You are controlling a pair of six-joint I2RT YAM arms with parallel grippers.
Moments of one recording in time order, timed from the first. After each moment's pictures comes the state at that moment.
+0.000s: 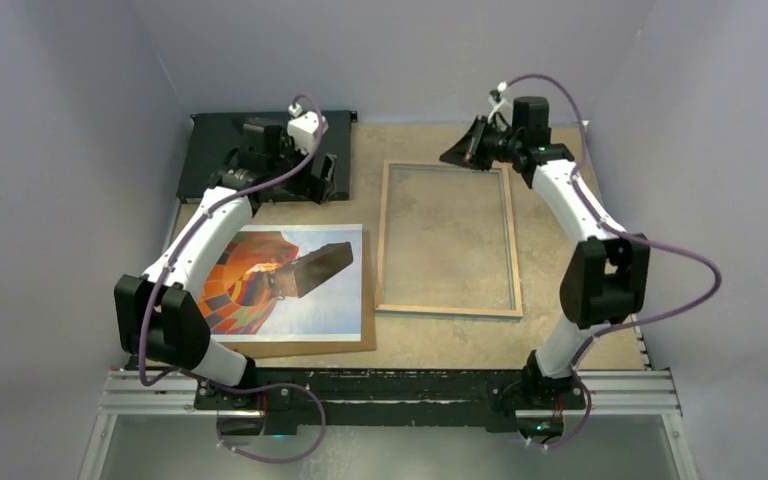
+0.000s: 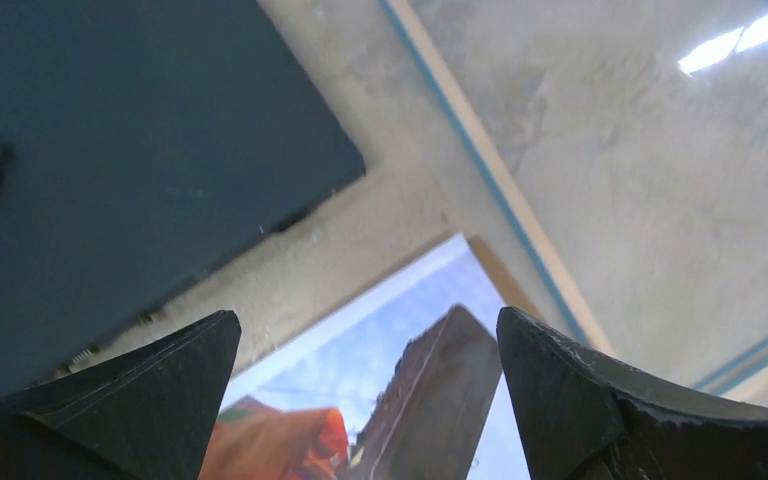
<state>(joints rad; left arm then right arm) -0.25 1.49 1.37 -0.46 0.27 0.13 0.14 1.68 1.55 -0.35 -0.68 0.62</state>
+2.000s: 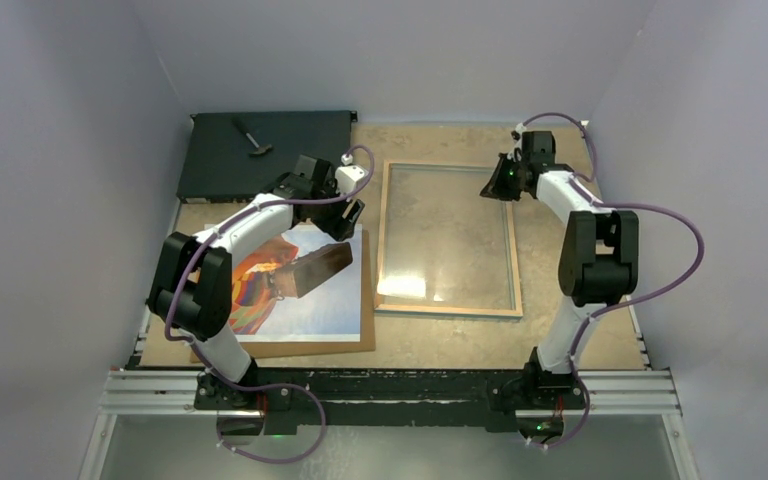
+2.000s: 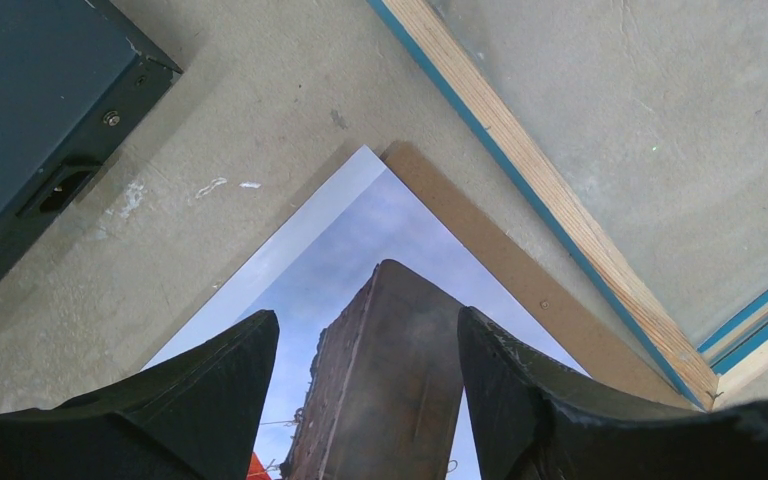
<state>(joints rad) -0.40 1.69 1.20 -0.43 0.26 0.25 0.01 1.88 1.36 -0.36 -0.30 0.36</state>
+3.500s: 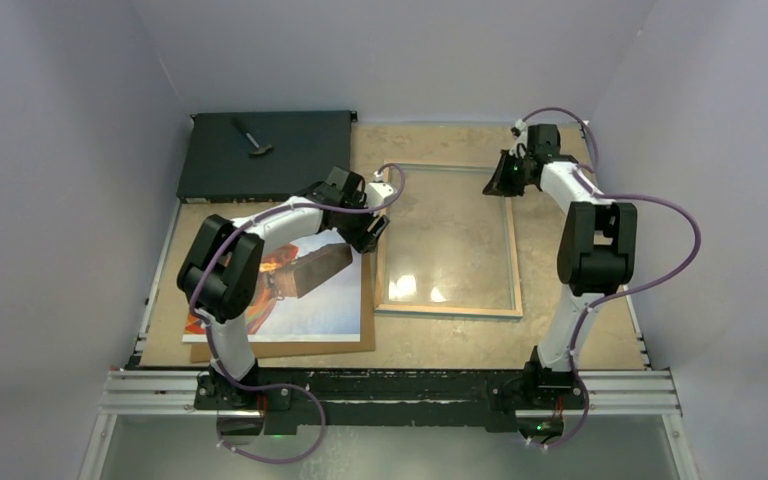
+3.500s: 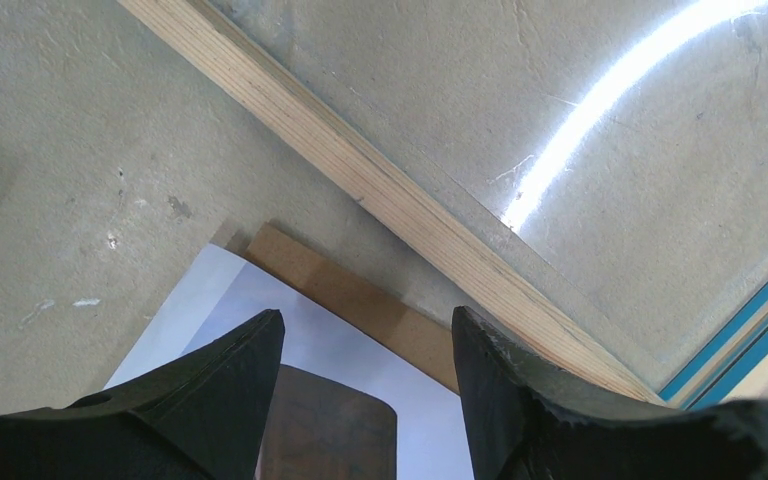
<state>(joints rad) -0.52 1.85 1.24 -0.36 0.30 0.25 -0.03 1.96 1.47 -0.45 -0.38 0.27</state>
